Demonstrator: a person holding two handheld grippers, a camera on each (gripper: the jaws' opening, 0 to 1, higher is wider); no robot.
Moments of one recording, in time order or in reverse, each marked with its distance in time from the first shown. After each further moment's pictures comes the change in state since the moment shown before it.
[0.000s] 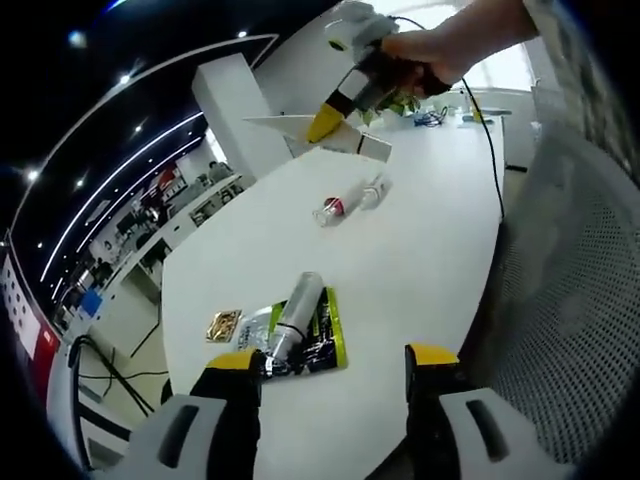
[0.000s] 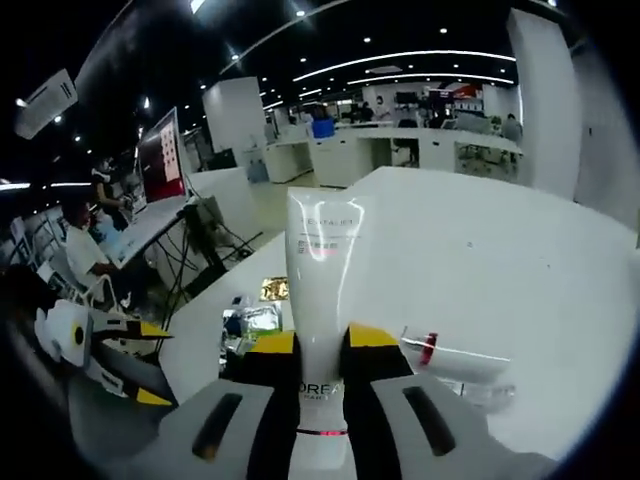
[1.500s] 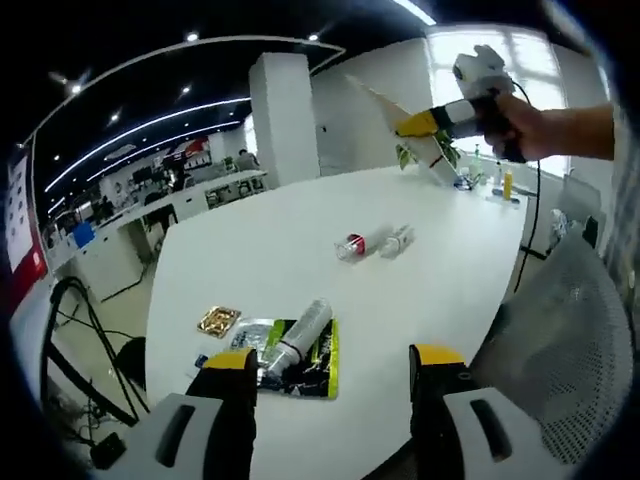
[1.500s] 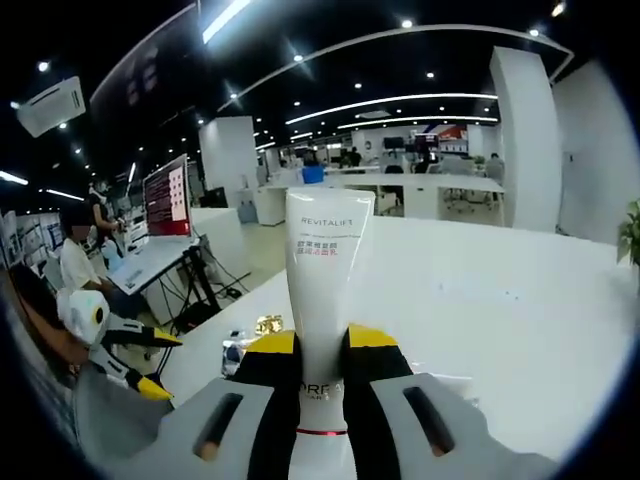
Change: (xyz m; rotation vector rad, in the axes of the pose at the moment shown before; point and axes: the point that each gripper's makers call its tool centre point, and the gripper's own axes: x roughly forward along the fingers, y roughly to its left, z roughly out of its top) left arm -0.014 0.029 0.035 -0.399 -0.146 -0.037; right arm -0.058 -0.002 0.034 -0.045 -0.187 -0.056
